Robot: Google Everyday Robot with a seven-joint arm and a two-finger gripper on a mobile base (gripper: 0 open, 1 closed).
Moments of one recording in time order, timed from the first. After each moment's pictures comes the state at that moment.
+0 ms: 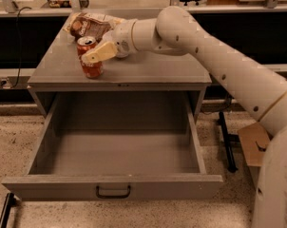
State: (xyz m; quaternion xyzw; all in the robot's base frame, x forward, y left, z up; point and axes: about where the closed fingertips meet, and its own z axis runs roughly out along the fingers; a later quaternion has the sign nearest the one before) arm 0.725 0.129 0.929 -0.48 0.62 0.28 0.55
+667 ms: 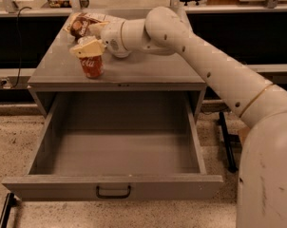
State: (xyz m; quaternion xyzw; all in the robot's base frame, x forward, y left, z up) arm 0.726 0.168 0.929 -0.49 0.60 0.33 0.54
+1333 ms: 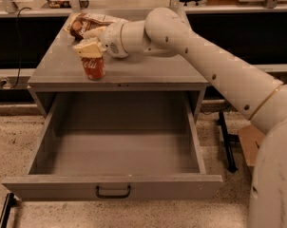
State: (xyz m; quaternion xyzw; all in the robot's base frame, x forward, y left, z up) arm 0.707 0.164 0.923 -0.50 0.61 0.32 0.53
